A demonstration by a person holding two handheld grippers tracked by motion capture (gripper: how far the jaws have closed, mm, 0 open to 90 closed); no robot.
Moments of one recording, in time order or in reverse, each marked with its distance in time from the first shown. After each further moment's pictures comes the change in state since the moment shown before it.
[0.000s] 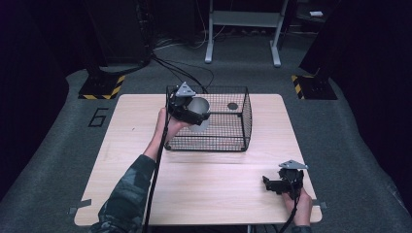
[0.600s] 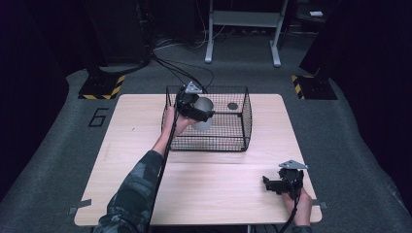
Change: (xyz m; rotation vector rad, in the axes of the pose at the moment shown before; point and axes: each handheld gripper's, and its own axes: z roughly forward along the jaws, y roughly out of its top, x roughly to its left) left arm 0.011 -0.003 0.039 0.058 0.021 -0.040; right arm 0.000 0.000 0.000 -0.003 0.000 0.005
